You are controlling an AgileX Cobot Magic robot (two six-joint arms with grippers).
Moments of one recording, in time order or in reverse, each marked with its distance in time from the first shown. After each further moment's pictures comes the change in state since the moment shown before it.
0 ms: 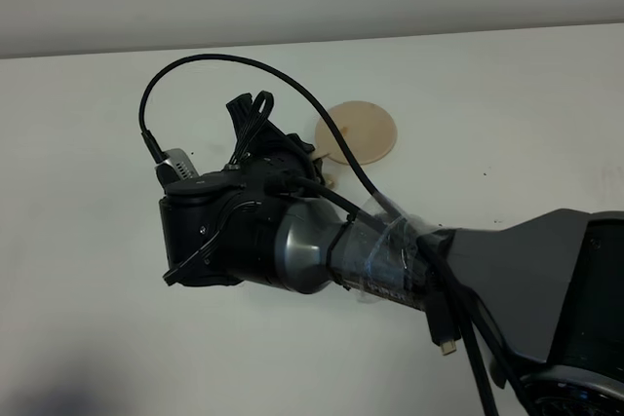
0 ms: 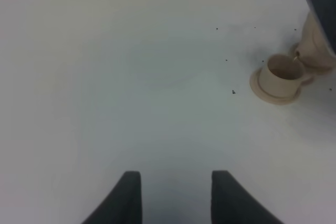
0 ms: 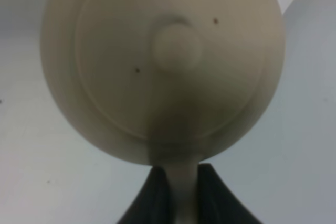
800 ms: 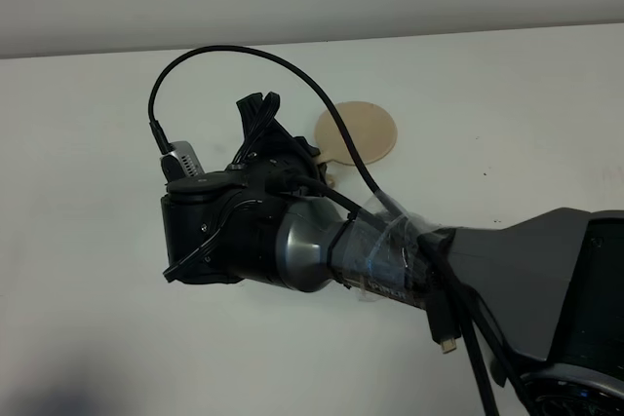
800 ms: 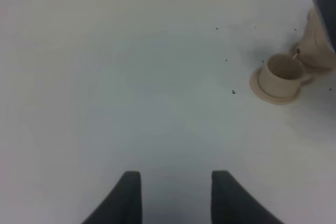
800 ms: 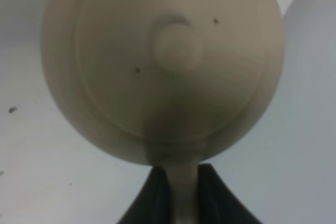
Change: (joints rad) left arm 0.000 0.000 0.000 0.000 0.000 0.000; right arm -0.005 0.000 0.000 0.021 0.018 0.084
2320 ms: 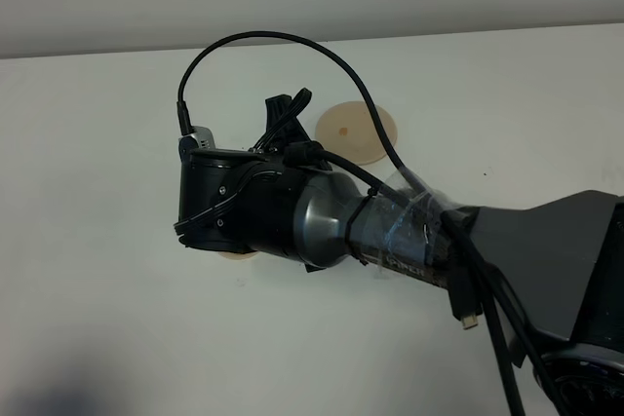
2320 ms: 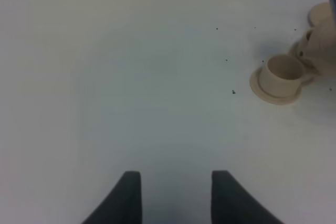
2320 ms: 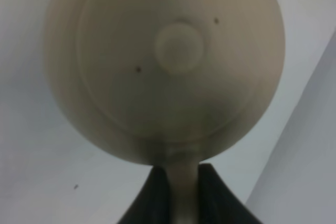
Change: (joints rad) left arm 0.000 0.000 0.000 0.000 0.000 0.000; right arm -0.039 -0.026 0.000 0.173 -0.006 0.056
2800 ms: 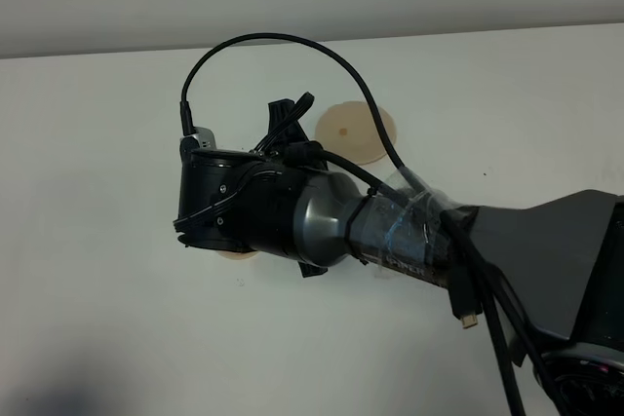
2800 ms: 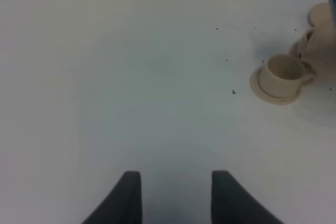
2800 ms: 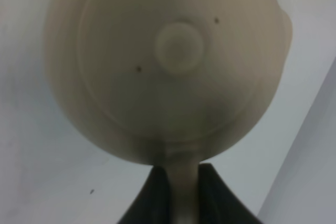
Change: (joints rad) left arm 0.000 0.000 0.000 0.000 0.000 0.000; right arm -0.001 -0.002 0.000 0.034 -0.002 0.021
